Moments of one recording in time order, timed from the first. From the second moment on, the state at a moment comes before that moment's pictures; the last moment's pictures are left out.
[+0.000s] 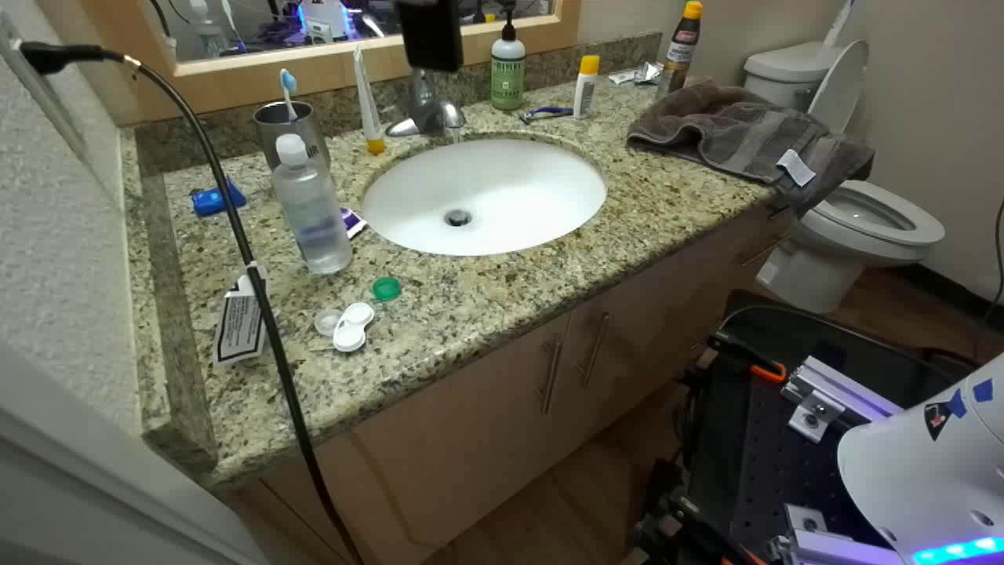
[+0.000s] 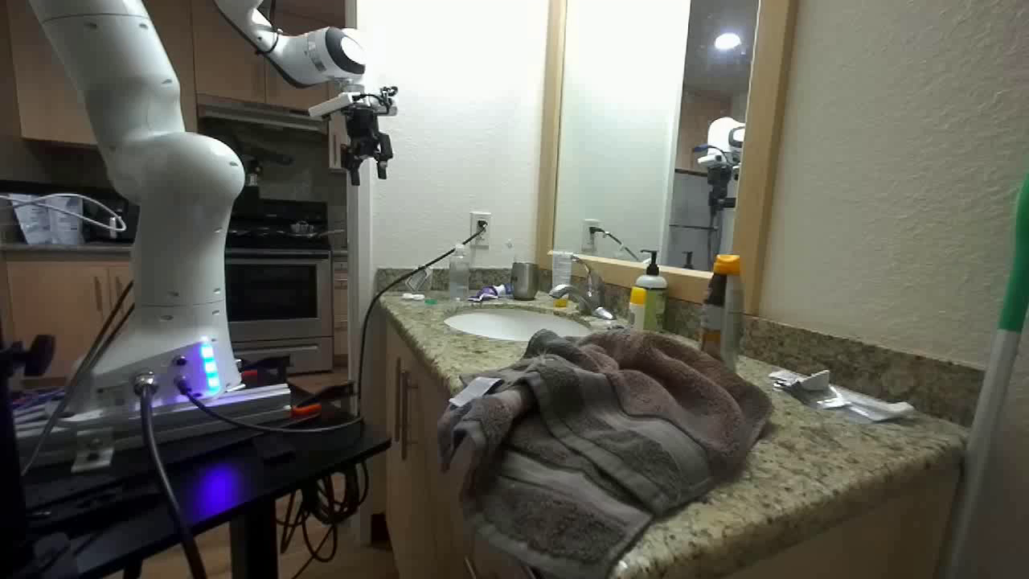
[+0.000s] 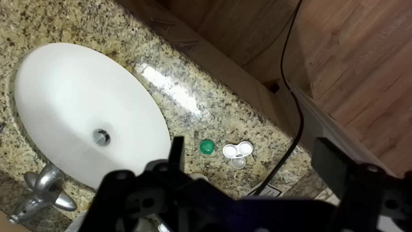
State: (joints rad) arm 0.09 -0.36 0.27 -2.17 -0.08 1.80 0.18
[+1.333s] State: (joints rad) arm 0.09 -0.36 0.27 -2.17 -0.08 1.80 0.18
